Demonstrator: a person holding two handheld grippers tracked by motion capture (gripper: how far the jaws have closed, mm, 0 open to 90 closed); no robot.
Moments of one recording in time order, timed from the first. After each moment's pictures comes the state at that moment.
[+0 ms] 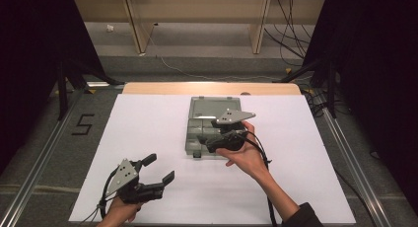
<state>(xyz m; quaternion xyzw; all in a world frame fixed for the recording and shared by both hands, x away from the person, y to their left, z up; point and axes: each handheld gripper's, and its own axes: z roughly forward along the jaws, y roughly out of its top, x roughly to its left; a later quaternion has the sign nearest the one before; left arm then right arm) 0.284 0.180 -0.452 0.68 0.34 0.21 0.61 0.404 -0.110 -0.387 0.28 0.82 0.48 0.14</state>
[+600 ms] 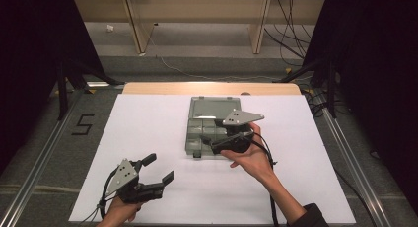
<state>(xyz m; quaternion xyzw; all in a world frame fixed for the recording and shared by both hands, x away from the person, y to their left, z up) 0.284 0.180 -0.452 0.68 0.34 0.21 0.61 0.392 -0.122 -0.375 0.26 0.81 0.51 0.15</state>
